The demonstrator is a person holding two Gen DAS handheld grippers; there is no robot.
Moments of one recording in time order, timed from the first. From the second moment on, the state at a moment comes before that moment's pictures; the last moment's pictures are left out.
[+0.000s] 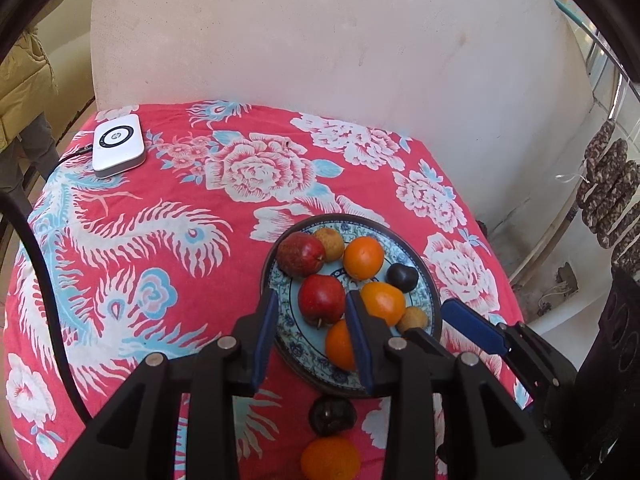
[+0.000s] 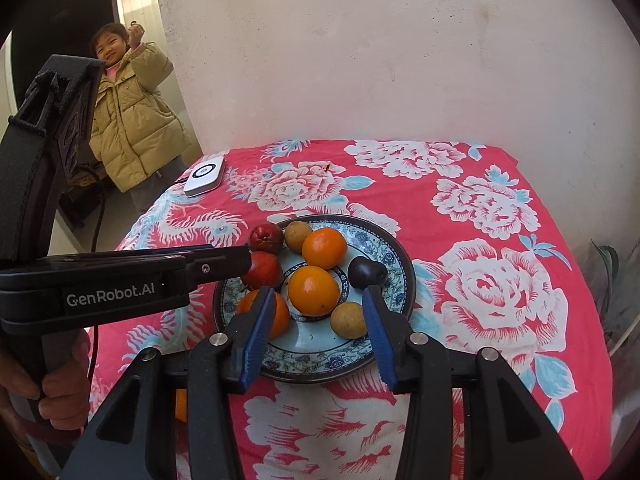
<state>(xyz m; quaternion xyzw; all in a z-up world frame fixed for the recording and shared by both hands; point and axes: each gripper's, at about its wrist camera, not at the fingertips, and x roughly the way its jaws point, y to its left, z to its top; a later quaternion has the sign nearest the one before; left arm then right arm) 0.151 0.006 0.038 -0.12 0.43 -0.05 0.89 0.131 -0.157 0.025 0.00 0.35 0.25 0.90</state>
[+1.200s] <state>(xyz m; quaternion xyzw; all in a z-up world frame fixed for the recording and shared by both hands) 0.053 0.034 0.042 -0.12 0.44 -0.02 0.89 0.055 -0.148 0.035 -0.01 0.36 0.27 0.89</state>
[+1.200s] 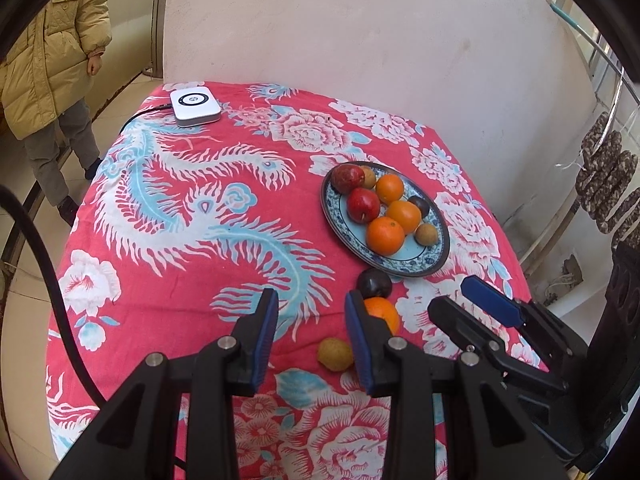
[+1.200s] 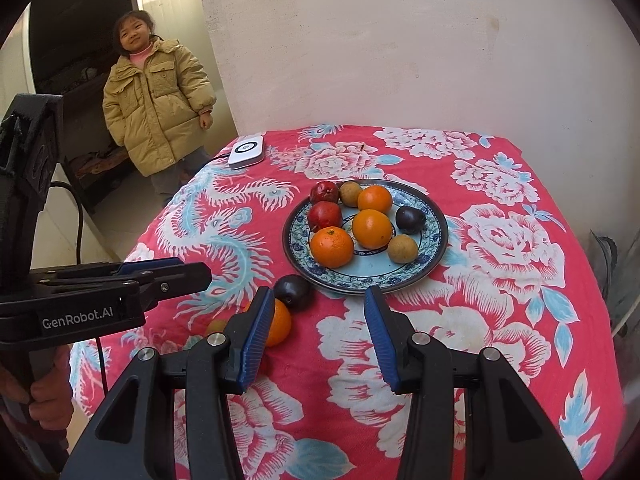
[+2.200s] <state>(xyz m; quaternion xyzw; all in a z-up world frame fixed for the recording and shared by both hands) 0.033 0.042 0.026 -0.13 0.45 -0.01 0.88 0.062 -0.116 0.014 -0.01 0.43 0.29 0.86</state>
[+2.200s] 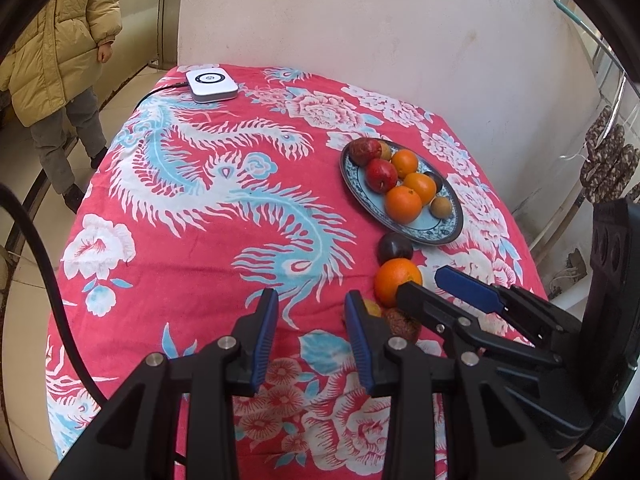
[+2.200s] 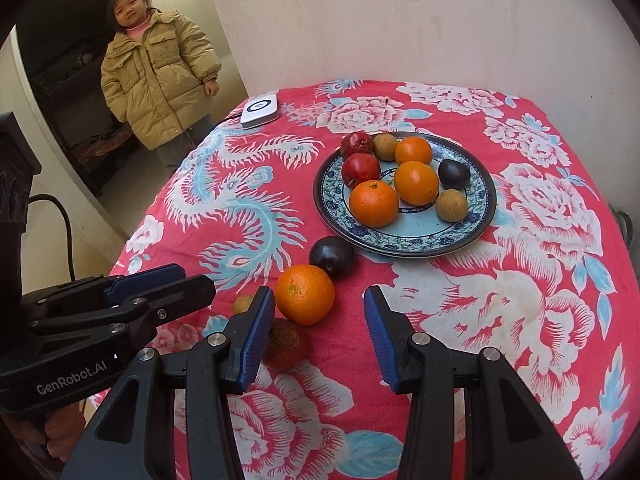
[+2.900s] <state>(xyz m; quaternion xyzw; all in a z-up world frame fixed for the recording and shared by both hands) 0.033 0.046 0.026 -0.13 0.44 -0.02 0.89 0.061 -0.112 0.023 -0.02 0.41 0.30 0.86</state>
